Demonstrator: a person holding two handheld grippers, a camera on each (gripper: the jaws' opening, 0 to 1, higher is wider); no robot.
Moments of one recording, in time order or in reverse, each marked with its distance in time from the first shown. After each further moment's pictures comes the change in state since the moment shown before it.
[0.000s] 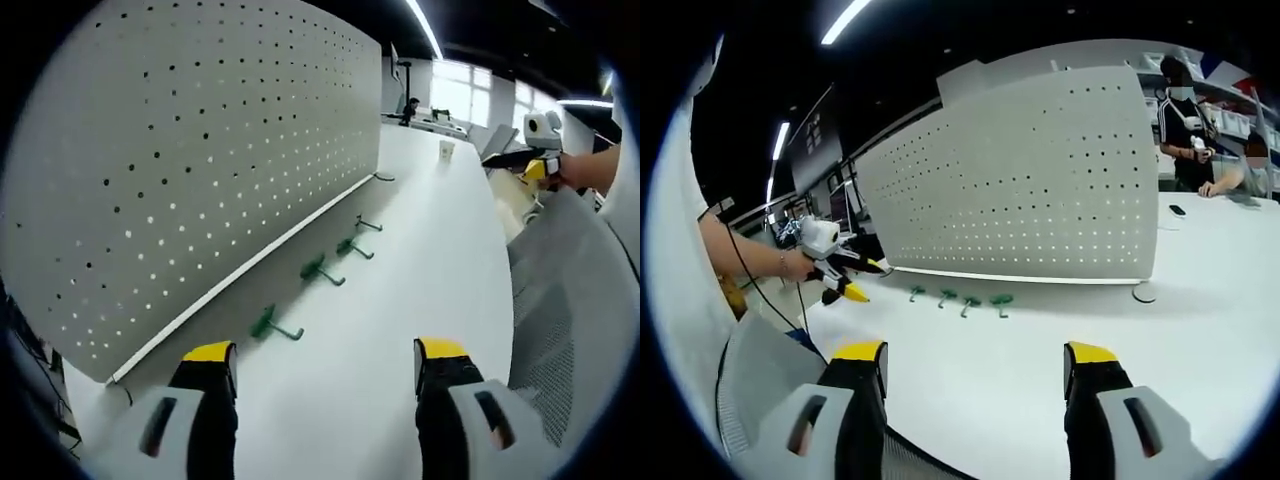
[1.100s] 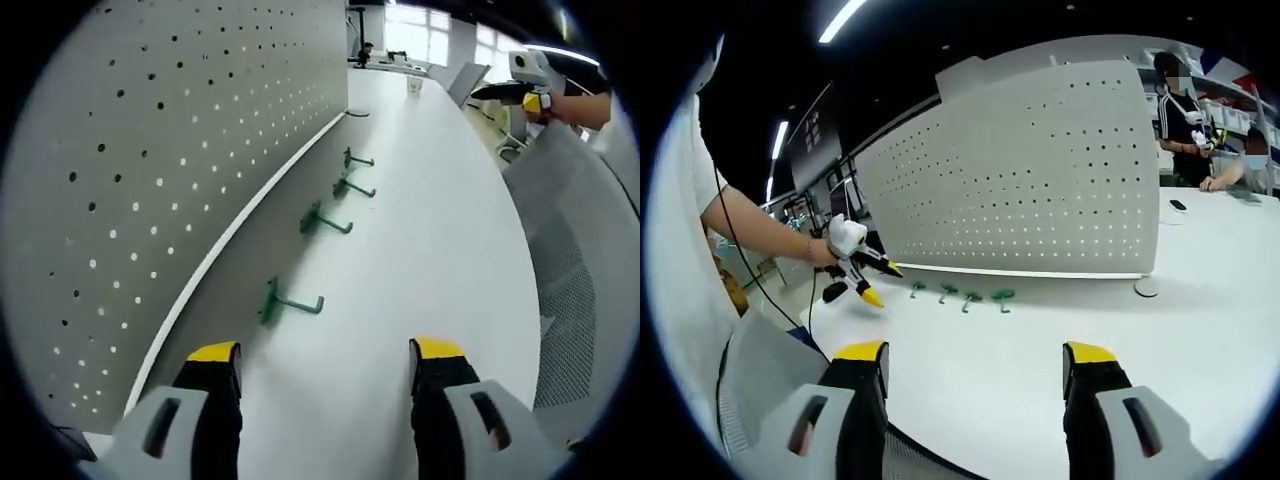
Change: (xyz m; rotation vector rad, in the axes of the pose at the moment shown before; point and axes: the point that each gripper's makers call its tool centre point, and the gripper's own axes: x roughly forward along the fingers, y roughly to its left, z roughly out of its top) left arm 0.036 0.027 -0.030 0.202 0.231 -0.133; right arm 0.001 0.000 -0.005 0.009 0.018 0.002
